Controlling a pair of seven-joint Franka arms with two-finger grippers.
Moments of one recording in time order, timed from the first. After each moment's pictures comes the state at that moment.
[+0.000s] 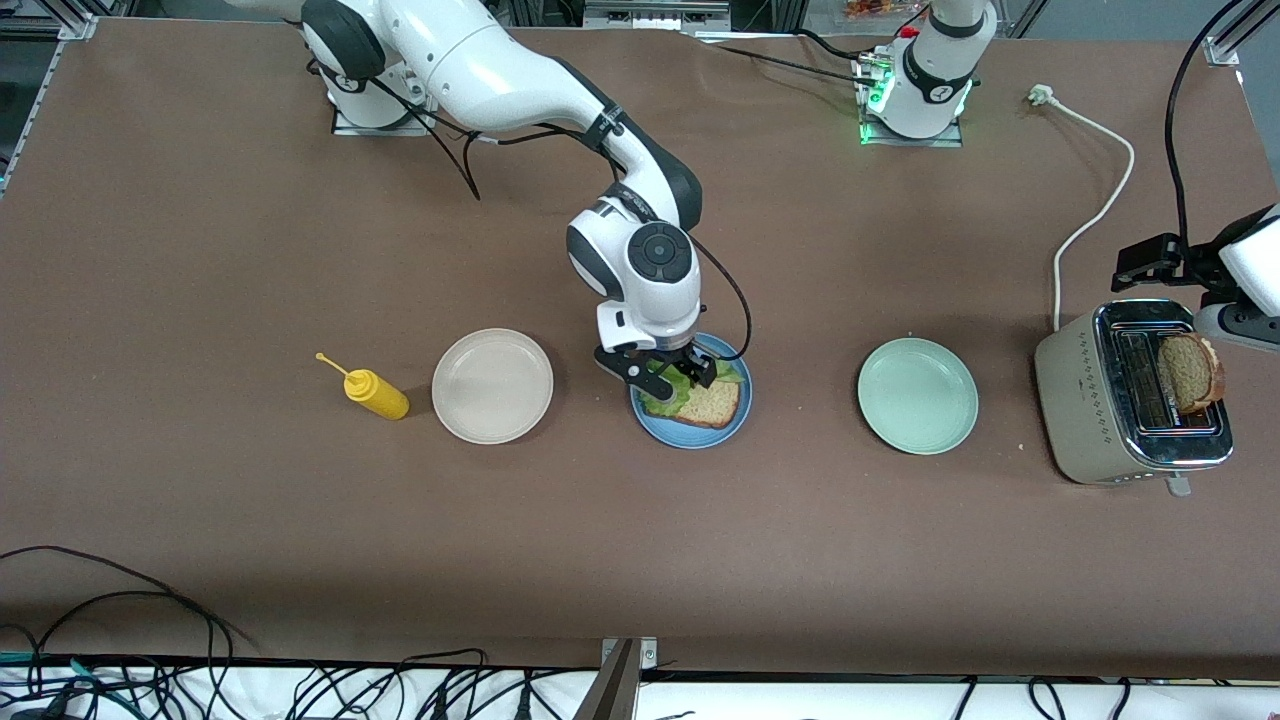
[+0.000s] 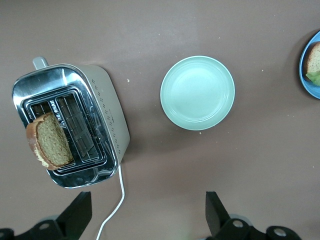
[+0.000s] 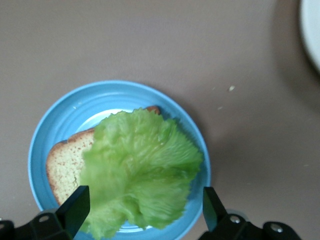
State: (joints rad) left arm 0.27 0.23 -0.27 -1.37 0.10 1.43 0.25; right arm 0.81 1.02 -0.04 -0.96 0.02 2.06 1.35
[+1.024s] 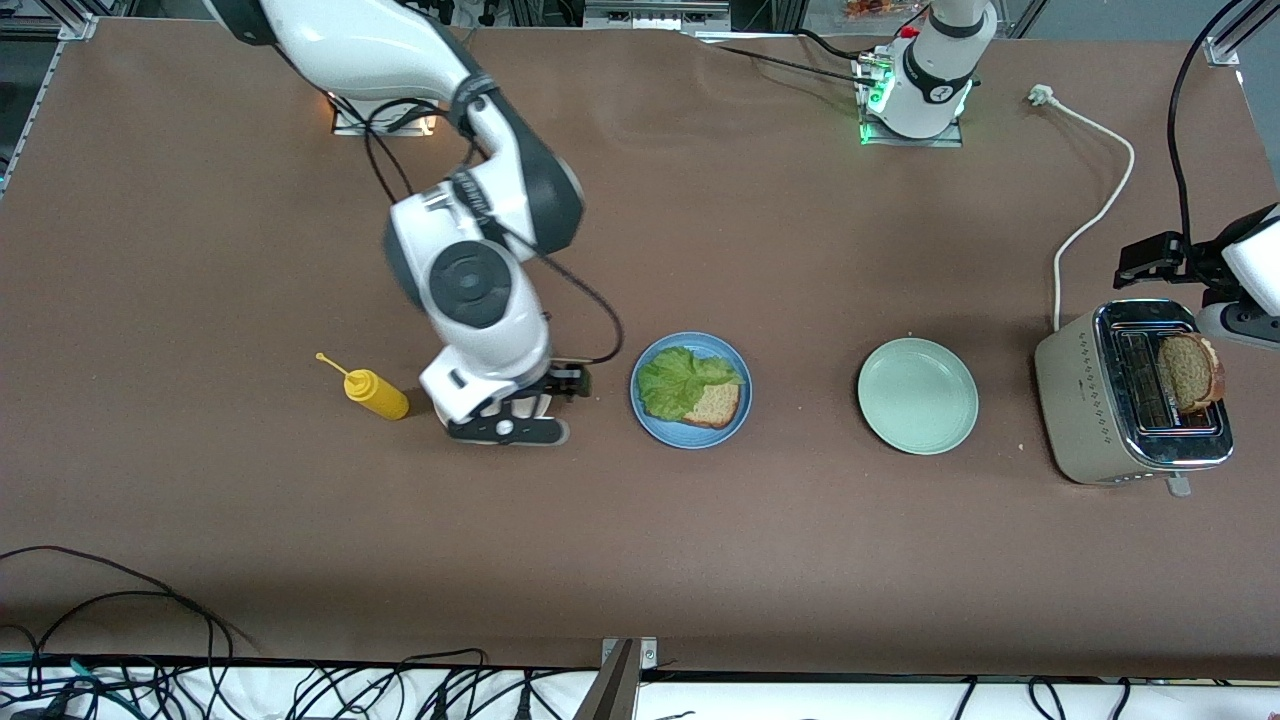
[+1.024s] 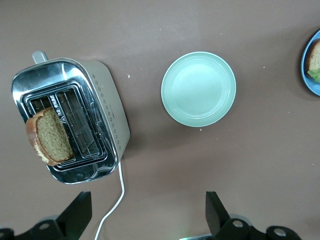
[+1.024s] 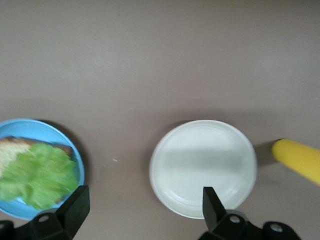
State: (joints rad) left arm 0.28 0.23 -0.26 -1.37 0.10 1.41 0.25; right arm 0.59 0.80 -0.11 -0.94 0.06 1.72 0.52
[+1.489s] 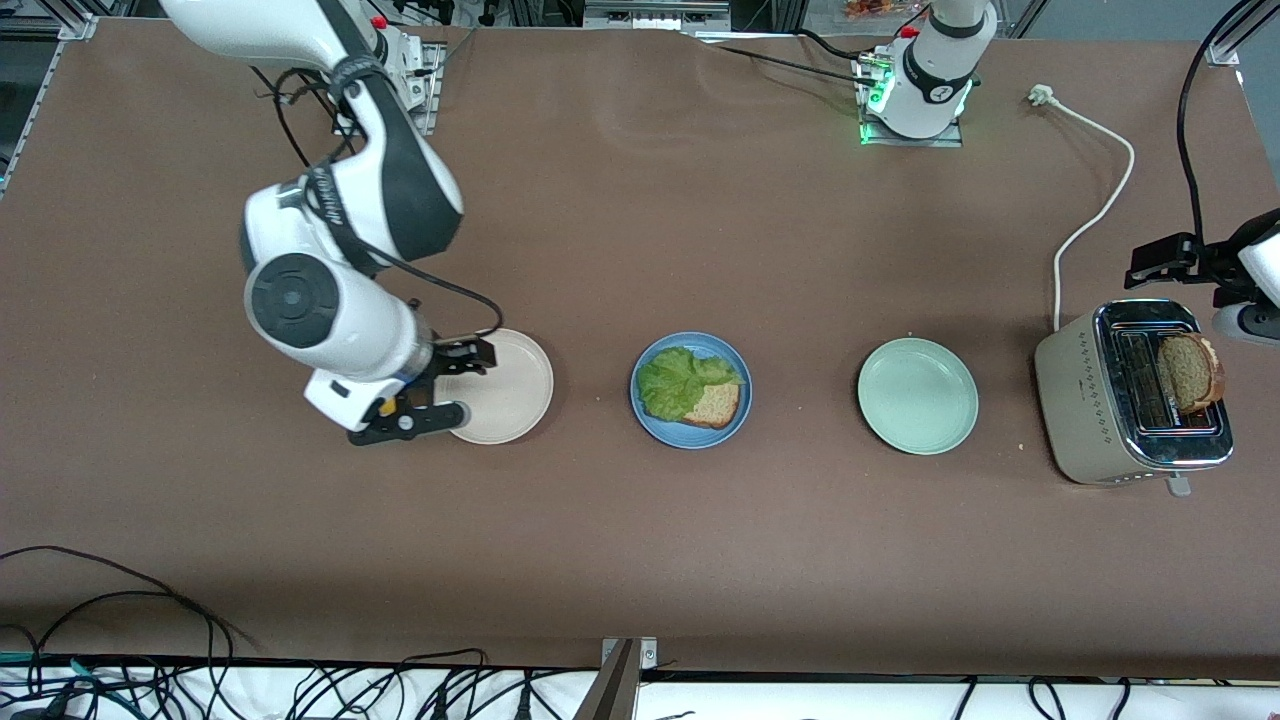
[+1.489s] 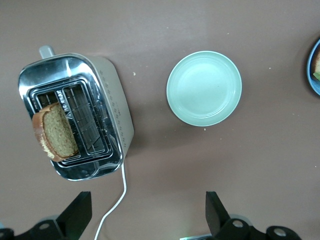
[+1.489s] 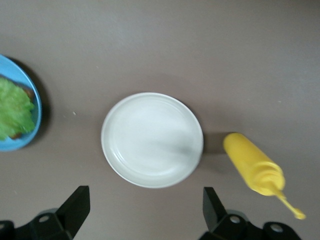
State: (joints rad) left arm 0.30 0.23 -0.26 -1.37 0.10 1.41 0.25; right arm 0.41 0.58 -0.04 -1.25 0.08 1.72 0.14
